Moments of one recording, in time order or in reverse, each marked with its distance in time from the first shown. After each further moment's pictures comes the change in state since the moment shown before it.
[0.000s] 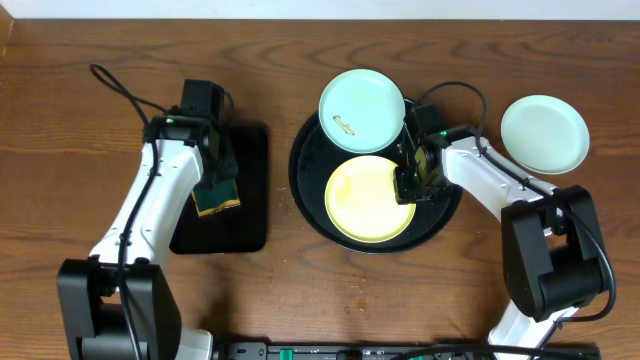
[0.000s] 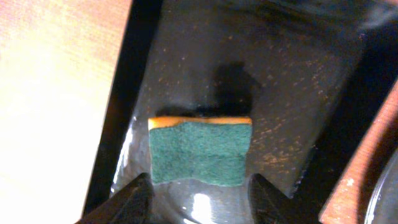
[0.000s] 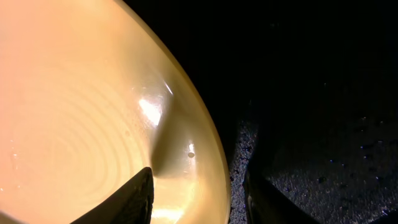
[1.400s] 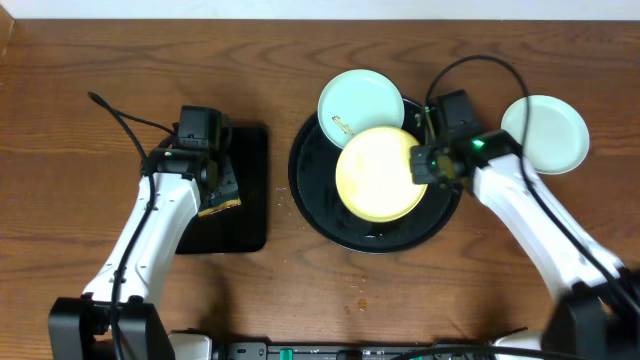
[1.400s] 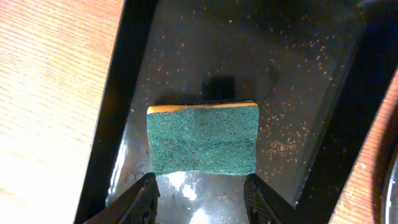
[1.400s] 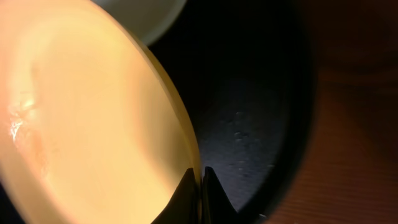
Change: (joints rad) left arm 0.000 -0.148 -0.187 0.134 0.008 0.042; right arm -0.001 -0.333 -0.016 0.045 0.167 -0.033
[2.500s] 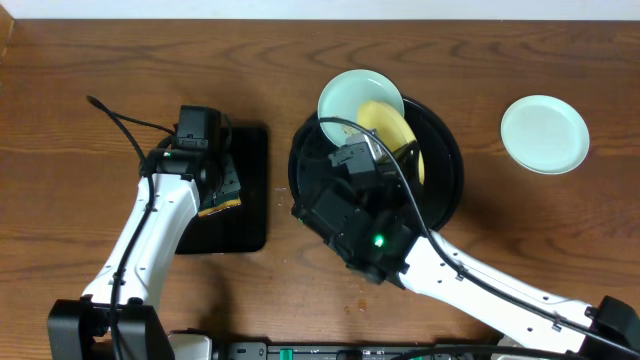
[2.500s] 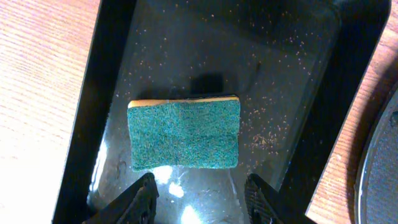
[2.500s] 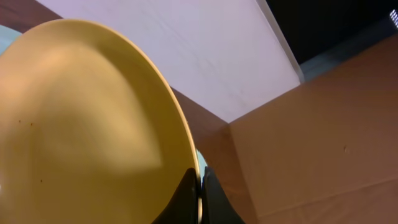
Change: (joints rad) left arm 0.000 -0.004 0.002 -0.003 0.059 -0.020; right arm 0.674 -0.054 0.000 0.035 1.352 0.006
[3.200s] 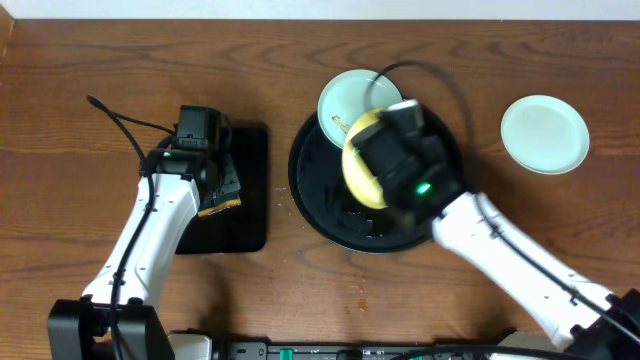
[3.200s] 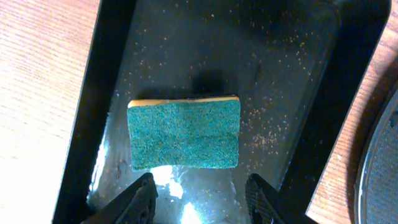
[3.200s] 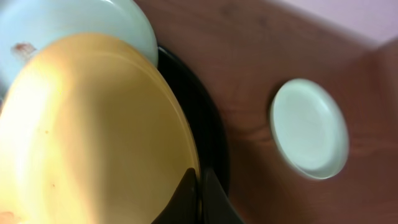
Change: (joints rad) left arm 0.000 0.000 0.000 0.000 0.001 0.000; right arm -0.387 -0.002 0.000 0.060 -0.737 0.074
